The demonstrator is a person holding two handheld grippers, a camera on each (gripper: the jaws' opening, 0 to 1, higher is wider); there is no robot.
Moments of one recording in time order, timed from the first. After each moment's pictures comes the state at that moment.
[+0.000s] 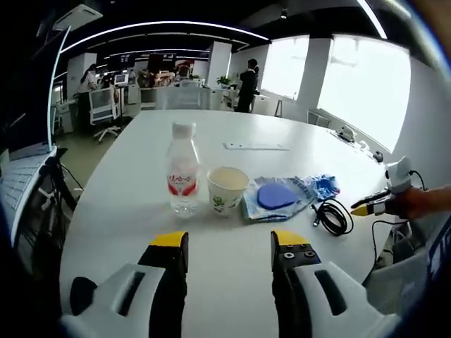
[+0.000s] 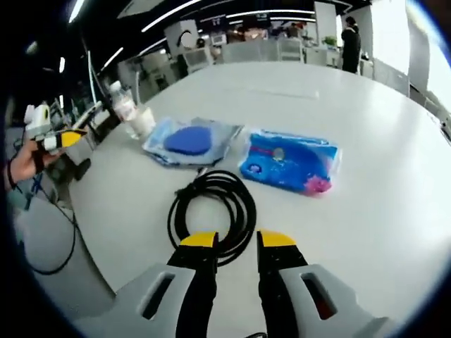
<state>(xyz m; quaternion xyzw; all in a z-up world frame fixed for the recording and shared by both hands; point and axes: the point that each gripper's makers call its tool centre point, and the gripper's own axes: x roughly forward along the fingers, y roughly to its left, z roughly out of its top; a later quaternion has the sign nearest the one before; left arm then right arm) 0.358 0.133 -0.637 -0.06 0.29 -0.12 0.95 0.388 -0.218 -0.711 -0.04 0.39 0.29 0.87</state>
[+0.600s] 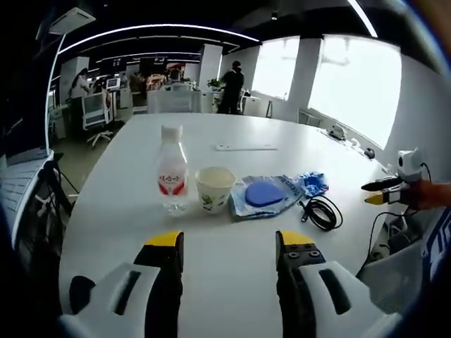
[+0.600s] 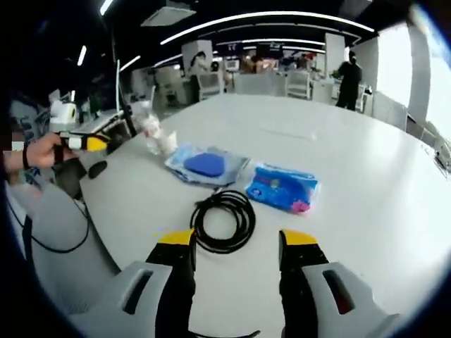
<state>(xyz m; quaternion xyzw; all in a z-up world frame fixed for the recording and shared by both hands) 0.343 0.120 -0.626 -0.04 0.27 -0.15 0.95 0.357 -0.232 -0.642 -0.08 0.29 0.31 0.90</state>
